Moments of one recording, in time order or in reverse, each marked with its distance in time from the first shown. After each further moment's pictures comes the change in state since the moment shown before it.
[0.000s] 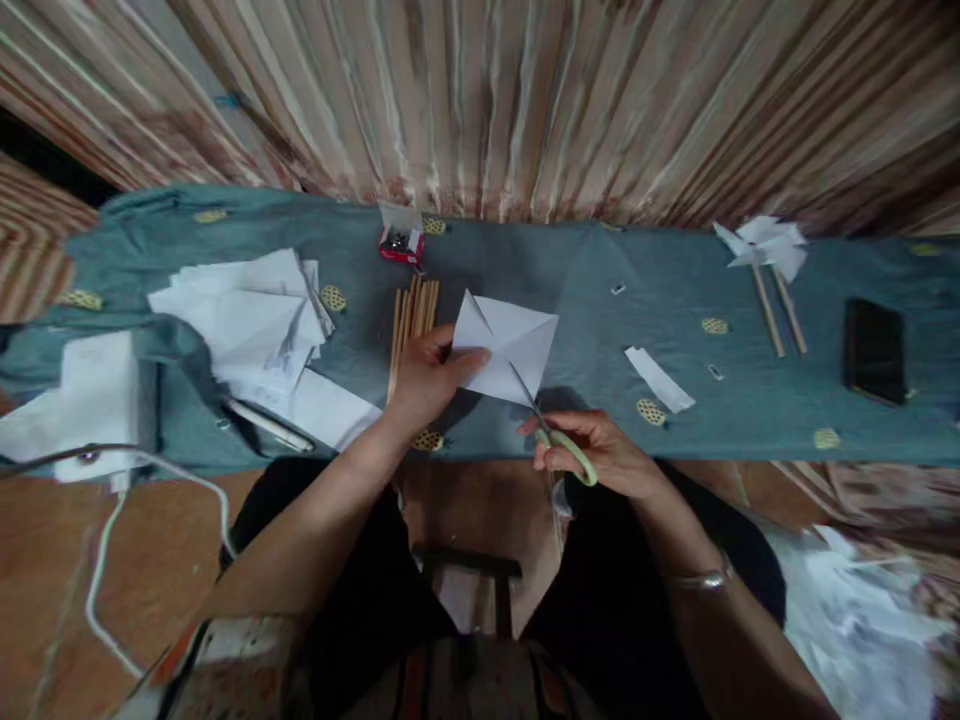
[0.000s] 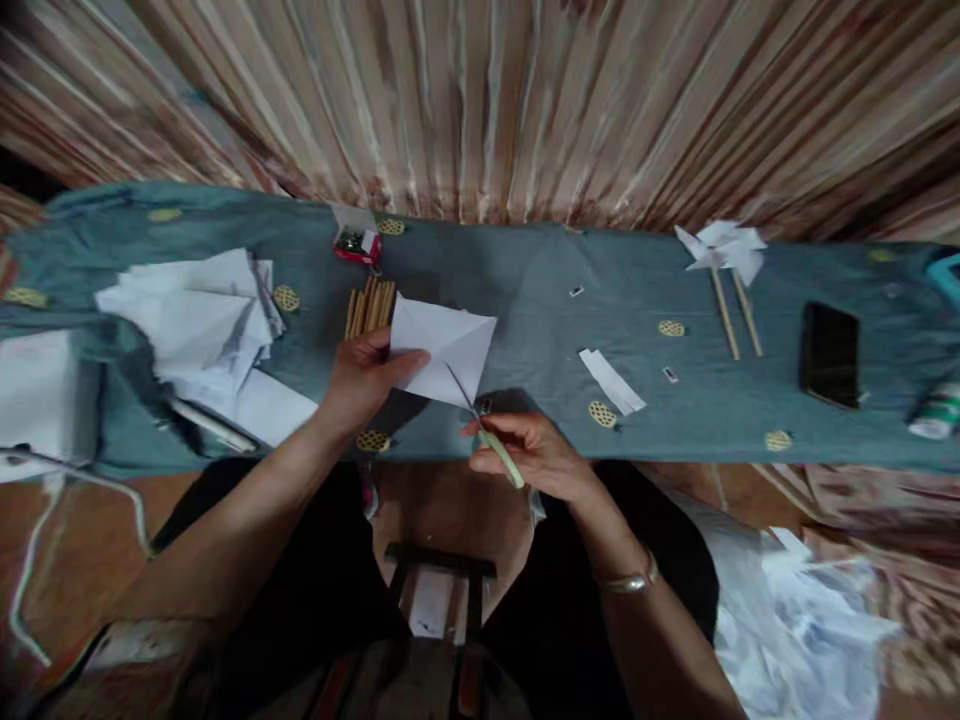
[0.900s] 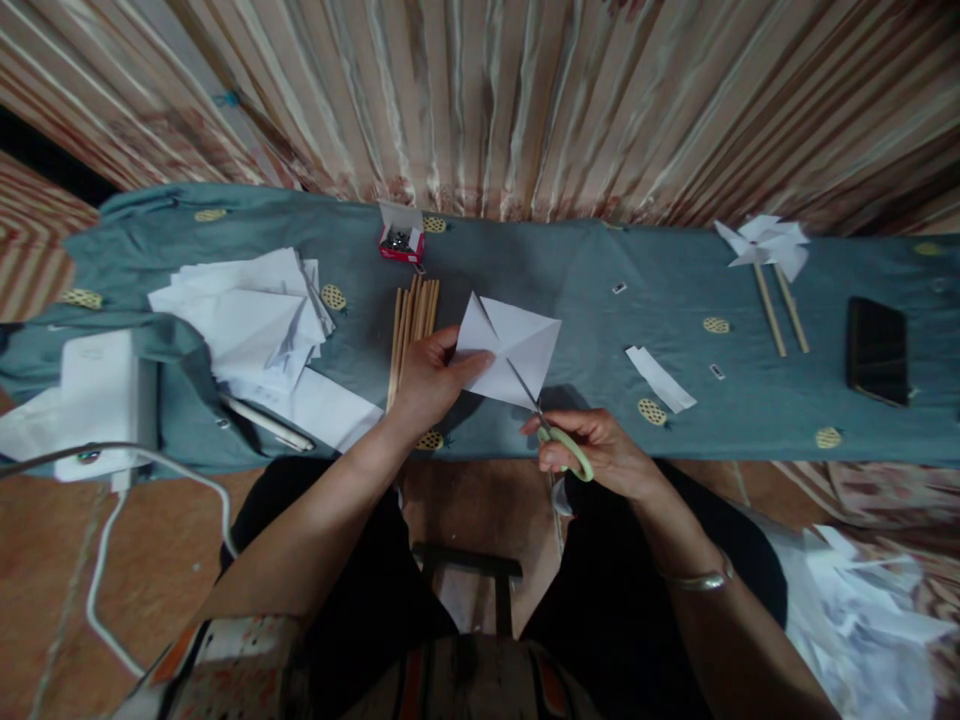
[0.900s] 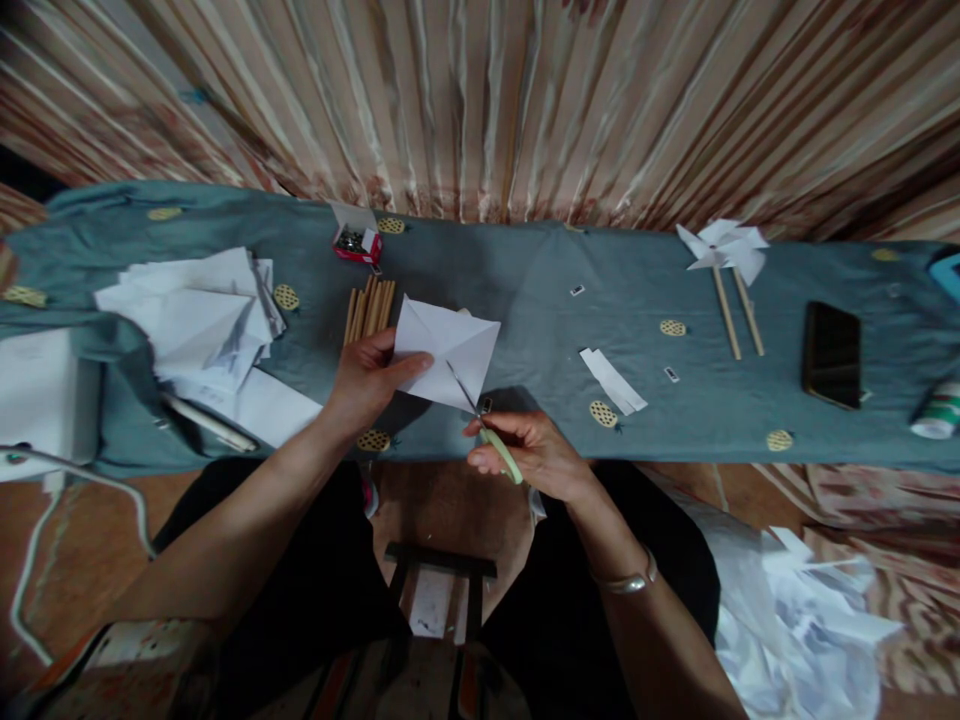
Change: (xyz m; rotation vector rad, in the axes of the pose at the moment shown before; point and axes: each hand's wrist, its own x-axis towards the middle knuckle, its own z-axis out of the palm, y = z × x) left_hand -0.004 0.002 0.004 -0.021 0.003 -0.026; right_hand 0.003 -0.003 0.006 0.132 0.064 0.080
